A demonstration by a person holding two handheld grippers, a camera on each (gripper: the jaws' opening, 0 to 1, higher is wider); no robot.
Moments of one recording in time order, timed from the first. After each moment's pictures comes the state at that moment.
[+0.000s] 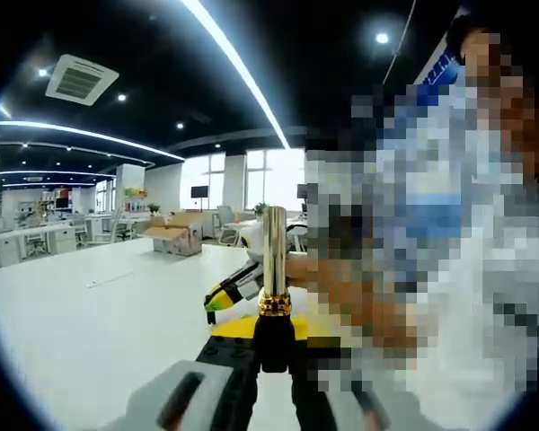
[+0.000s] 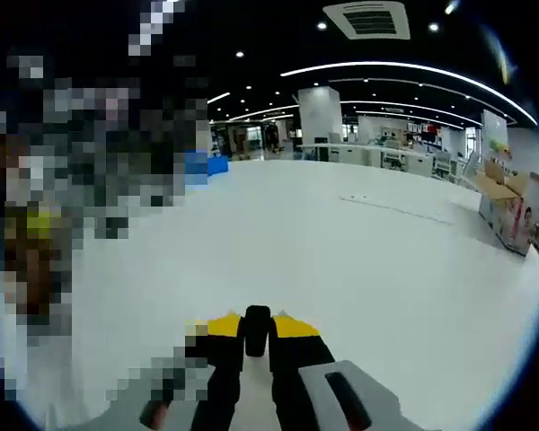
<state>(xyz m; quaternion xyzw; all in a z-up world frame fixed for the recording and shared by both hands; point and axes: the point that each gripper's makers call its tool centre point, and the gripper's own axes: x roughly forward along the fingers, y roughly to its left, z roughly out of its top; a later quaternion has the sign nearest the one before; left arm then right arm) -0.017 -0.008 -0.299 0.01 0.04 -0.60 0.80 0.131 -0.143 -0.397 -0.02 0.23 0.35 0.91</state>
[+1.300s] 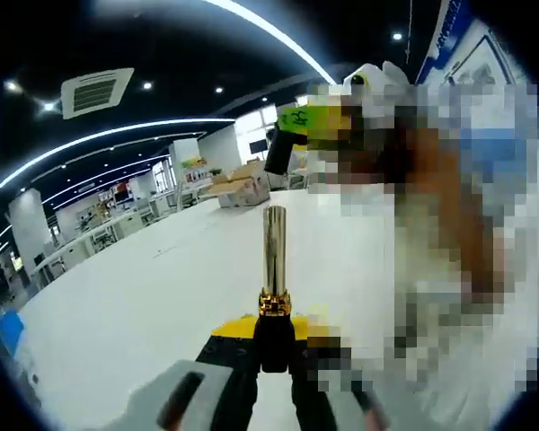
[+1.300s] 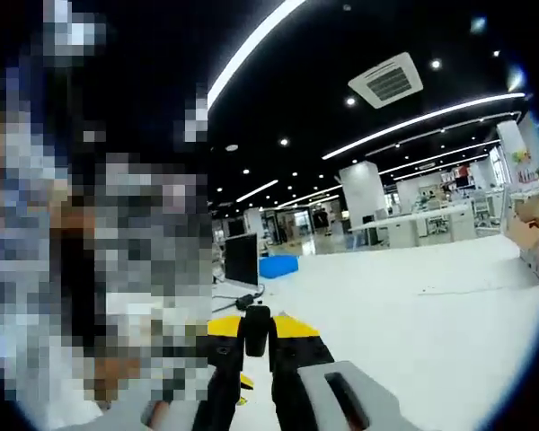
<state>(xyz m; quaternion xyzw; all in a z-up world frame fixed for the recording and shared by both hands) 0.036 0.004 -0.367 0.17 0.11 -0.43 0.88 0.029 -0.039 -0.242 0.09 0.03 0.47 0.88</state>
